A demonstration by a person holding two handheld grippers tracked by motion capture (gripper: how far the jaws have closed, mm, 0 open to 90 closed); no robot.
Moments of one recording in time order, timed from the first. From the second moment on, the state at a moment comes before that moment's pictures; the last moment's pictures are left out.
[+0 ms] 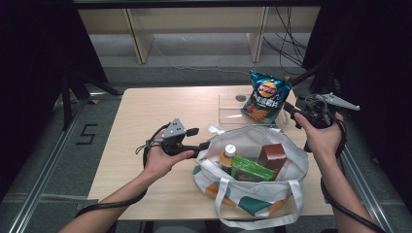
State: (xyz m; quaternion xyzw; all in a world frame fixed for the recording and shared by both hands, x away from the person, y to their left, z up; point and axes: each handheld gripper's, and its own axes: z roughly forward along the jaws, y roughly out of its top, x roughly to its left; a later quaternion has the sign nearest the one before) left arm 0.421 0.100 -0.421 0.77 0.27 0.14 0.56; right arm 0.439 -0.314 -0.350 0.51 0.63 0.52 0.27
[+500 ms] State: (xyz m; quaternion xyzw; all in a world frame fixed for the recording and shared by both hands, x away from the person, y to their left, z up) left arm 0.424 0.099 -0.421 0.77 0.25 0.14 0.56; right arm 0.416 -0.309 -0.347 0.51 0.63 0.53 0.26
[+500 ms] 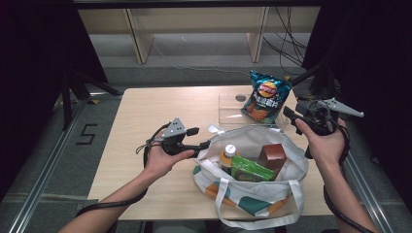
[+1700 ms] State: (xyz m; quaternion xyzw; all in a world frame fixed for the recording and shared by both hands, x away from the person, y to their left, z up) left arm 0.422 0.099 -0.420 0.77 0.26 0.15 0.56; right arm 0.359 -0.282 -0.355 0.49 0.65 0.54 0.22
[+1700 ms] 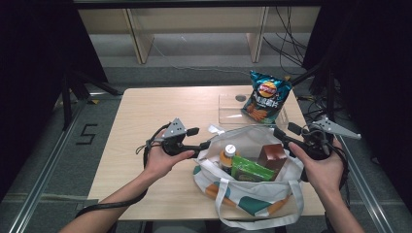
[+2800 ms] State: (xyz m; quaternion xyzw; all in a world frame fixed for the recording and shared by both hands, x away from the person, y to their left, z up) left arm 0.421 0.098 -0.419 0.77 0.26 0.14 0.56; right arm 0.329 -0.259 -0.374 0.47 0.68 0.52 0.22
